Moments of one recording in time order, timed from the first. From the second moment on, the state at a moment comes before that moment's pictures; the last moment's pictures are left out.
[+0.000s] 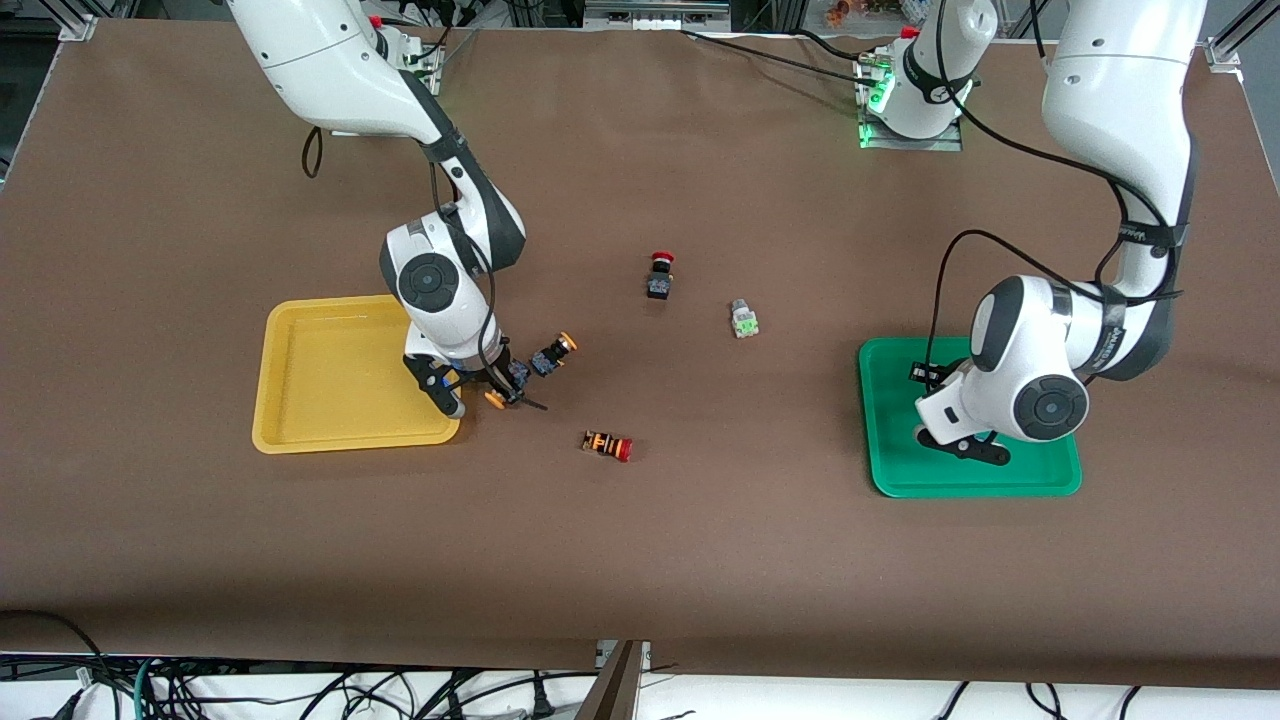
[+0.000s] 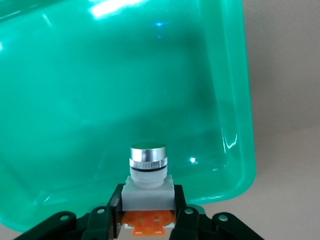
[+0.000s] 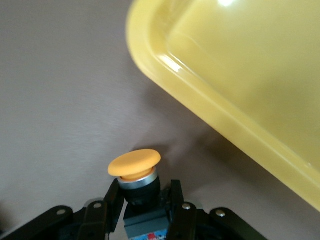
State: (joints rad) left arm -0.12 0.63 0.00 -1.61 0.06 1.85 0.10; right arm 0.49 0.61 -0.02 -1.86 0.00 2.58 1.30
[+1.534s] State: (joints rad) left arm -0.23 0.56 -0.24 -1.74 -0.16 2.02 -0.55; right arm 0.11 0.40 -0.05 -2.11 0.01 2.53 0.26
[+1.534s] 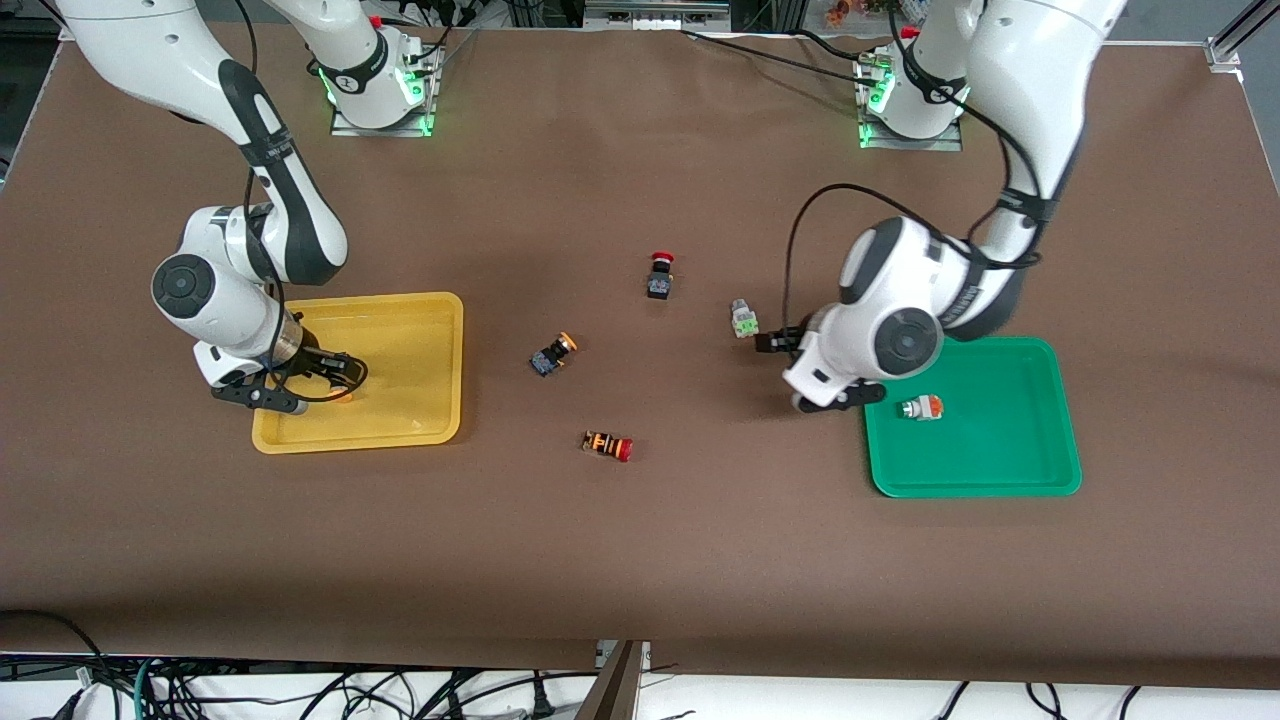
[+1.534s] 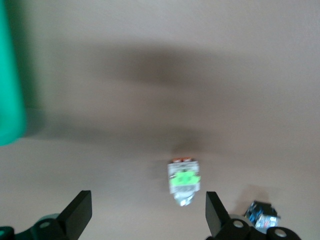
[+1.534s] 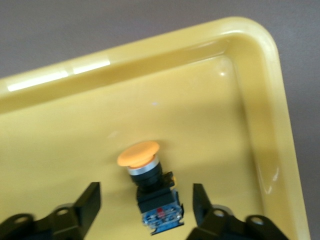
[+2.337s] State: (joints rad) left arm -0.33 0.61 -0.24 -1.93 -0.16 2.35 -0.57; right arm 0.41 0.49 0.13 -1.90 -0.01 2.47 1.31
